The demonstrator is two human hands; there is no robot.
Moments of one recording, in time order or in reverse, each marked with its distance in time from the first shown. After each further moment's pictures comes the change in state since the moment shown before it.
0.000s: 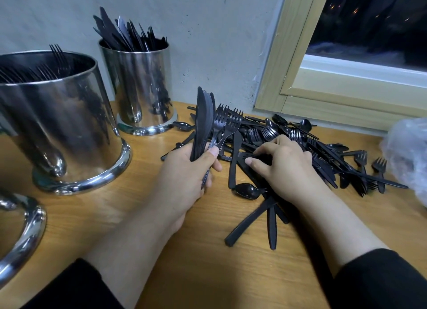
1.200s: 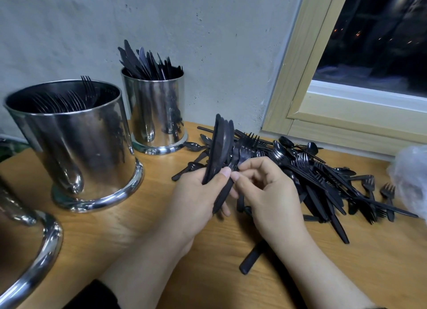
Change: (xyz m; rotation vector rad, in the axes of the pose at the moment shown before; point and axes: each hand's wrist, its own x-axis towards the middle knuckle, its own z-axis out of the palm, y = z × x) left_hand -0.004 0.007 0.000 -0.086 -0.030 0.025; right_hand -0.035 -0.065 0.002 0.935 0.126 -0.027
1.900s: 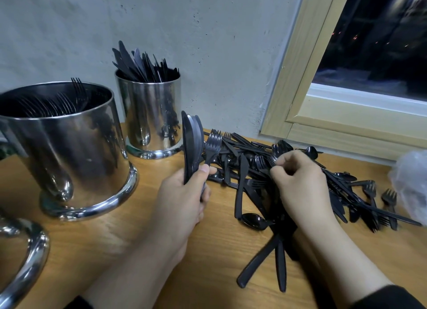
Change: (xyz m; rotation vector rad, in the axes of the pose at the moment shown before) left_hand 0.012 -0.009 -0.004 -0.204 0.197 -0.019; right_hand 0.042 0.018 -0.045 -0.414 0.216 0.088
